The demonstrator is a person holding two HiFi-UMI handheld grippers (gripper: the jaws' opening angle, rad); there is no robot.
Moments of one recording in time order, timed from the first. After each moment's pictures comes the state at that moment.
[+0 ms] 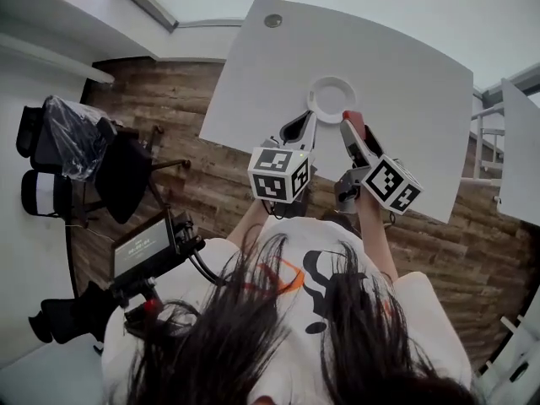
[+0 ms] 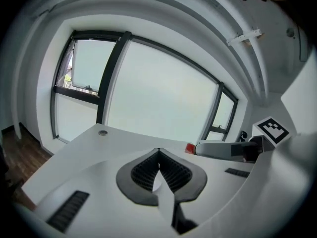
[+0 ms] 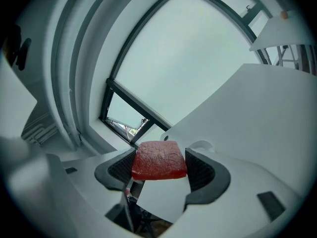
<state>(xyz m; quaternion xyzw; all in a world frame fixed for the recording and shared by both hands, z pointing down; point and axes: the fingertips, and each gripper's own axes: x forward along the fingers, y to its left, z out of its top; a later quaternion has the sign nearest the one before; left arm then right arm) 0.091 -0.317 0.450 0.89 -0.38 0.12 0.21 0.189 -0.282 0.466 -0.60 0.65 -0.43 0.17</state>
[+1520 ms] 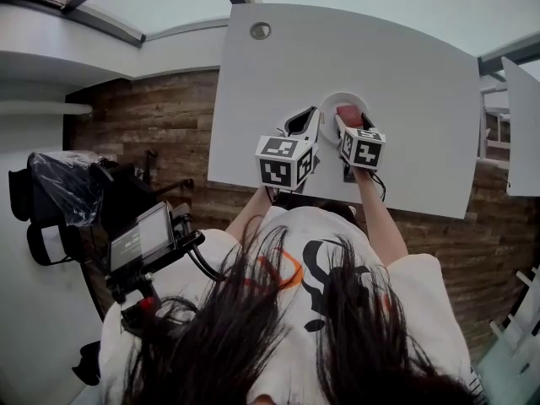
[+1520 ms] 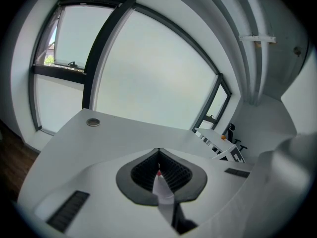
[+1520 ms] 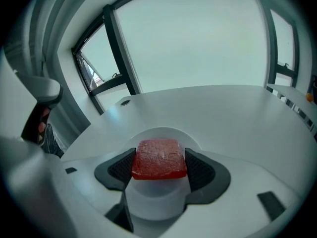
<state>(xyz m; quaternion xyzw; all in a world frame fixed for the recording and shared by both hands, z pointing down) 0.098 -0.437 0.527 0.90 -0.28 0.19 0.26 0.197 -0.410 0.654 -0.69 0.59 -0.38 -0.17</state>
